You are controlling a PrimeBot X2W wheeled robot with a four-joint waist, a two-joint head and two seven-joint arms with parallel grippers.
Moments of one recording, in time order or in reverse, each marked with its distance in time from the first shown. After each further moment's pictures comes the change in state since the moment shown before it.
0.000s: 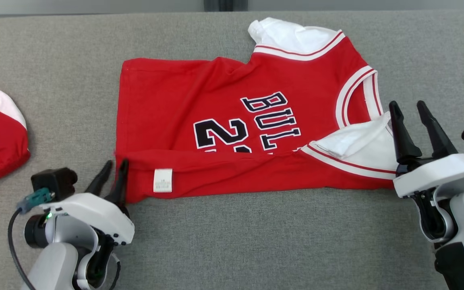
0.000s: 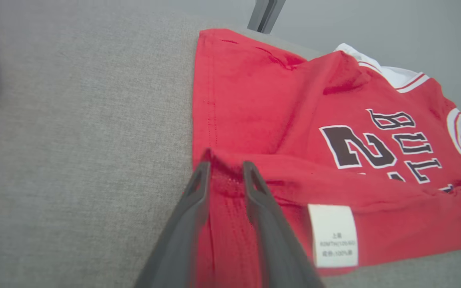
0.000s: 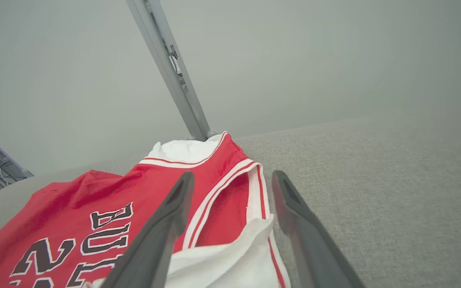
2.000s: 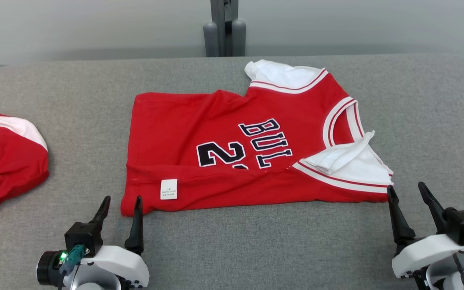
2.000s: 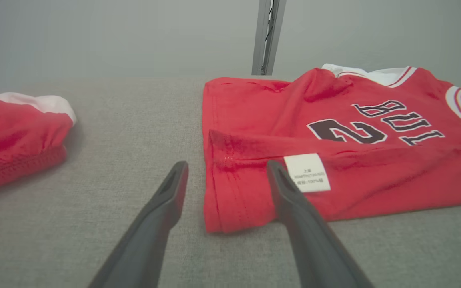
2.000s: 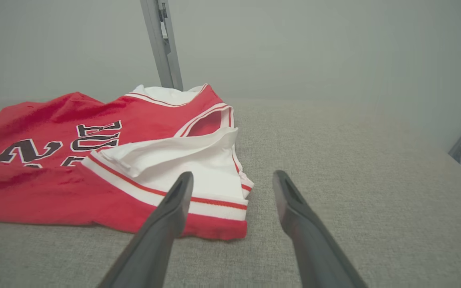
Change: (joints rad) left arm 0.113 -0.051 -0.050 0.152 0.272 0.042 -0.340; right arm 0.363 0.127 -0.205 -0.145 -0.424 0.000 0.031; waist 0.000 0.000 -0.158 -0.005
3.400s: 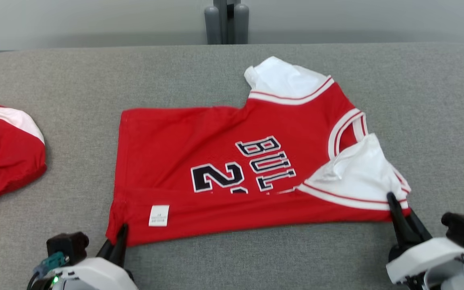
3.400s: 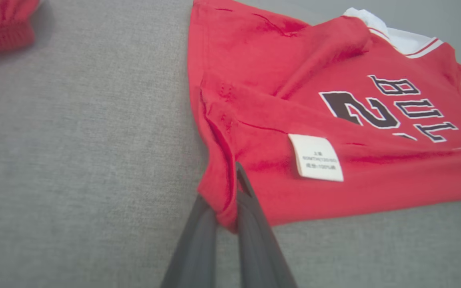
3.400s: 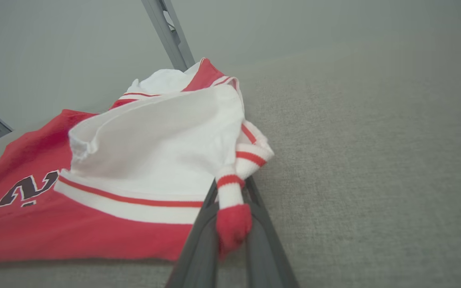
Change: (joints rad) left arm 0.124 0.046 0.042 -0.213 -0.200 -0.004 0.314; right arm -0.062 -0.082 0.170 0.121 0.351 0.001 -0.031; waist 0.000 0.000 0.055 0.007
